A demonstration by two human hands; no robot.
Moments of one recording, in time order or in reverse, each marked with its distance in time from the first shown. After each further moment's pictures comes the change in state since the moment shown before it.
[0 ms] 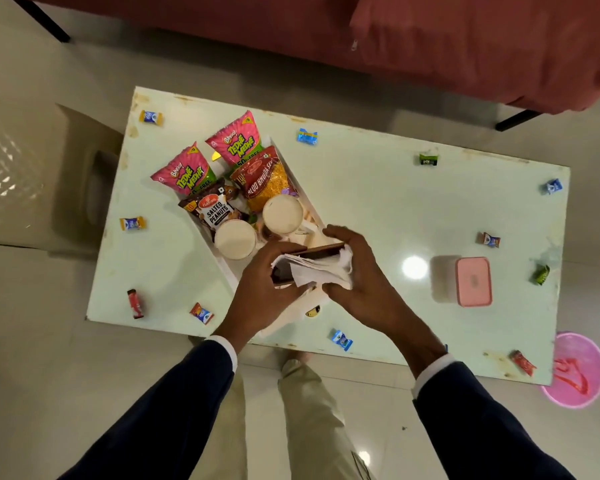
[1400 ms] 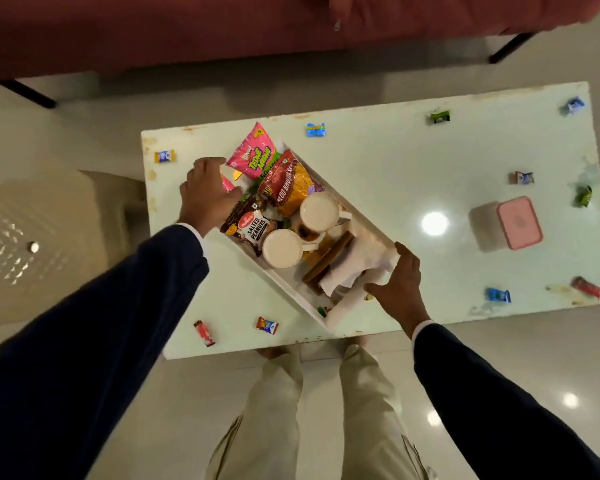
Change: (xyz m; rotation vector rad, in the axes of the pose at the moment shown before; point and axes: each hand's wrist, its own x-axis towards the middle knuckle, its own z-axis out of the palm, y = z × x) left_hand 0.184 -0.016 -0.171 0.906 -0.065 -0.102; right_hand 0.004 0.055 0.101 -0.048 0.525 0.565
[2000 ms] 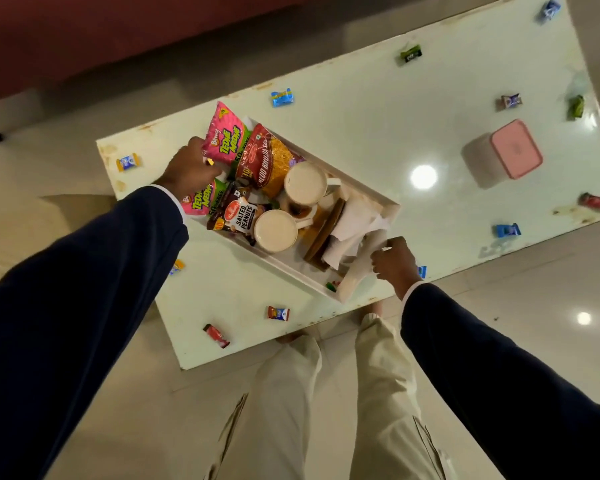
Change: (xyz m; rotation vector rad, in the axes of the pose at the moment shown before) left_hand 0.064 -0.002 0.009 -0.029 -0.296 0.020; right_hand 0.006 0.029 0.048 0.257 -0.033 0.545
